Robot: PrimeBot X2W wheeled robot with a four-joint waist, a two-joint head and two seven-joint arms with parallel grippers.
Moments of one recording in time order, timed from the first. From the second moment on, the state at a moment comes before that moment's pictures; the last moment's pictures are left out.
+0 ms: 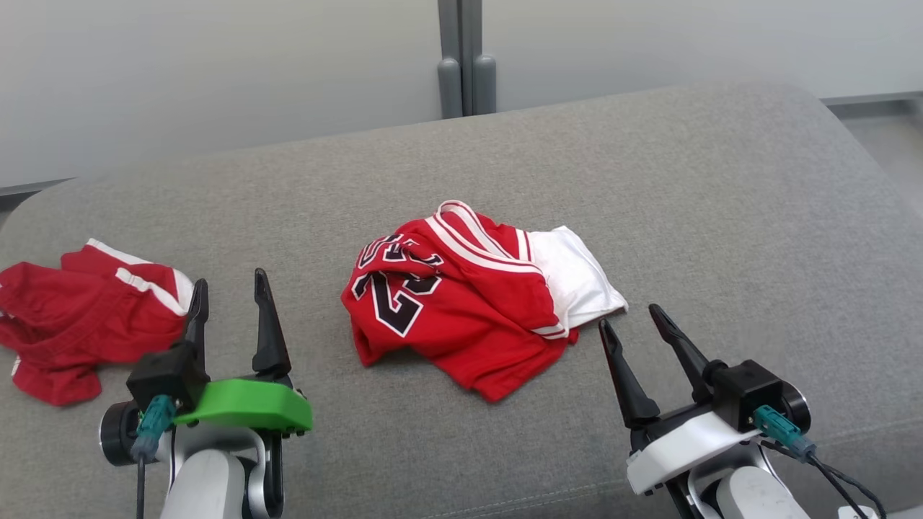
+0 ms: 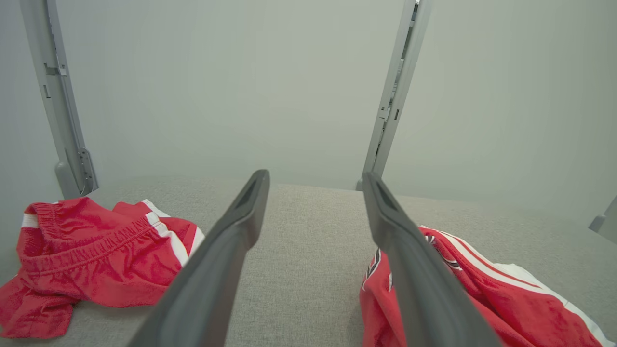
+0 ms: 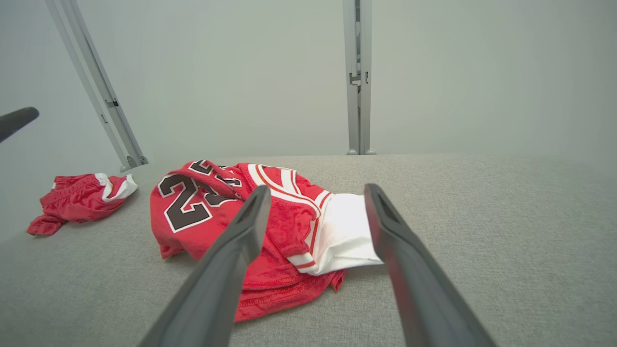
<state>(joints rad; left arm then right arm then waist) -0.23 0.06 -0.11 0.33 -0.32 0.08 -0.26 -0.10 -0.09 0.27 0.19 0.21 0.13 -0.26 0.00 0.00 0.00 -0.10</state>
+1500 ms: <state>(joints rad) 0.06 0.05 -0.29 0.15 -0.22 0.12 -0.26 0.00 -0.06 0.13 0.24 0.17 0.13 -0.26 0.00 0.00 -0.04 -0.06</state>
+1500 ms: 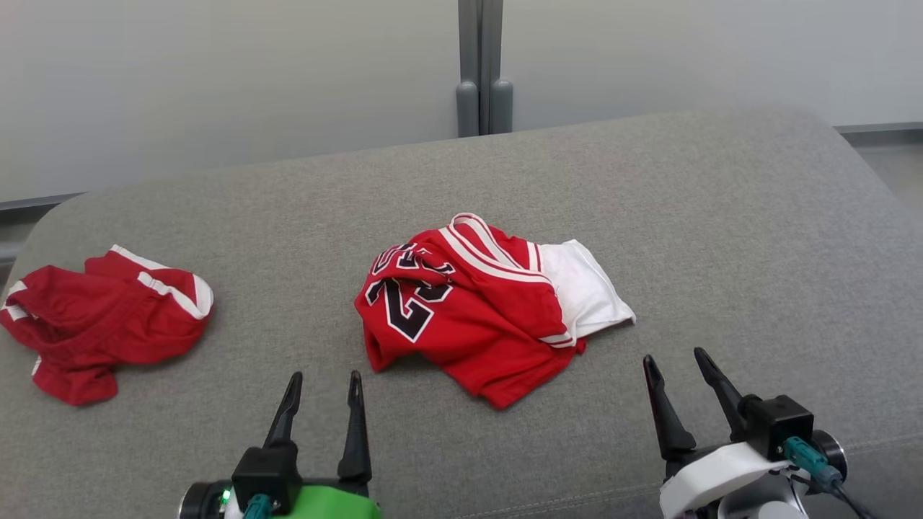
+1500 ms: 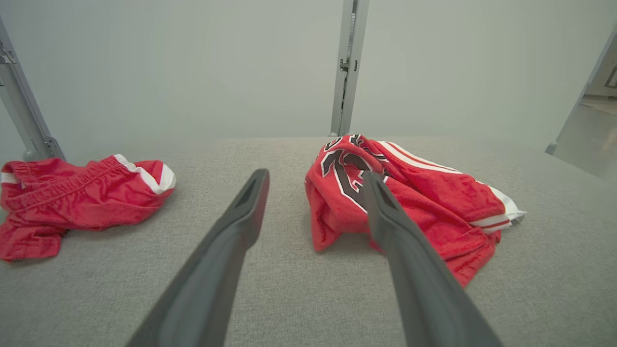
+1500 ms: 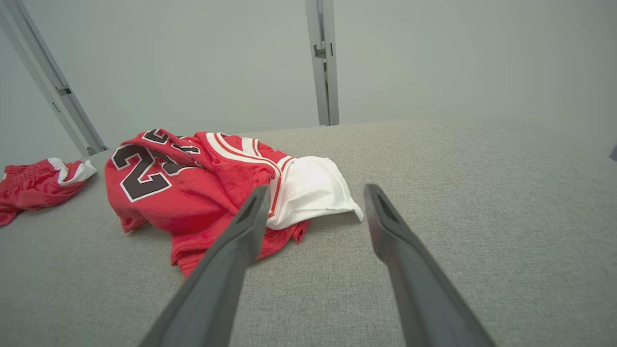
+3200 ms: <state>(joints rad) -0.75 0.05 -0.81 0.79 -0.66 0.26 -0.10 -0.15 -0.05 0.13 0.23 0.29 0.13 -0.26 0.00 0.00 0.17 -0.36</state>
